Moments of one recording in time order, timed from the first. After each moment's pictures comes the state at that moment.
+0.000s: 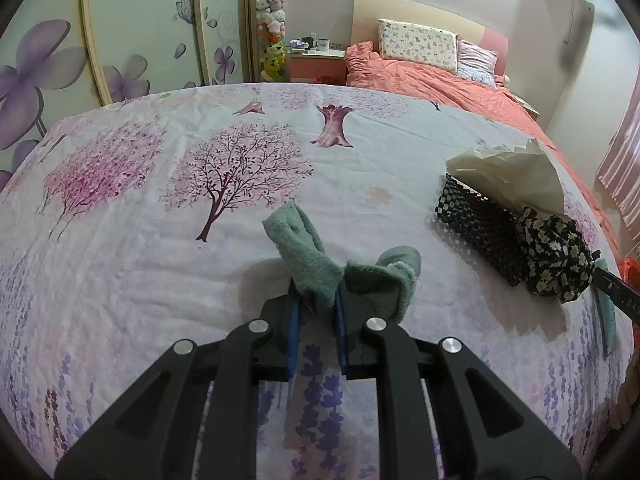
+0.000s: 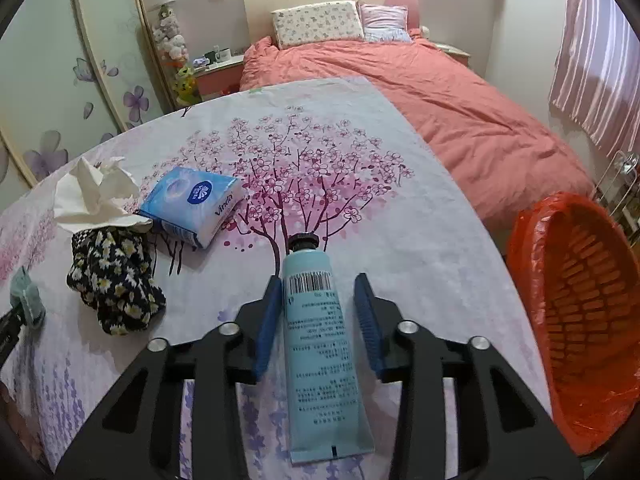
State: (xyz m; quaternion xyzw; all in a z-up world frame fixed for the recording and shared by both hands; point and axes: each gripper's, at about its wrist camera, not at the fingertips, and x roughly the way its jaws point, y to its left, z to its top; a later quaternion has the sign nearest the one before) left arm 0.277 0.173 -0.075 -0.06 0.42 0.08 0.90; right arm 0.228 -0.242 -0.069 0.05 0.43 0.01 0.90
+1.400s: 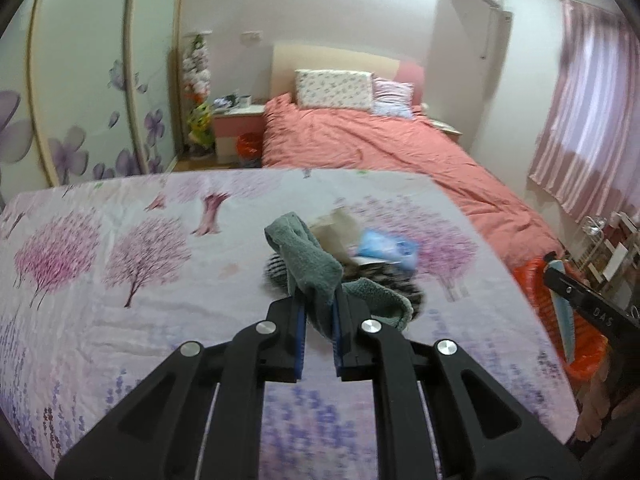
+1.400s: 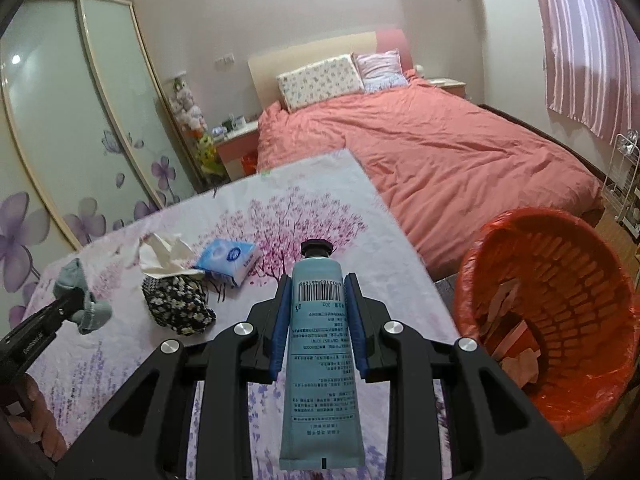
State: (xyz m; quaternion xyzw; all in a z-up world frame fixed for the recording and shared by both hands) left arm 0.237 0.071 0.017 -0.03 0.33 -0.05 0.94; right arm 0.149 -0.302 0.000 0.13 0.32 0.04 0.94
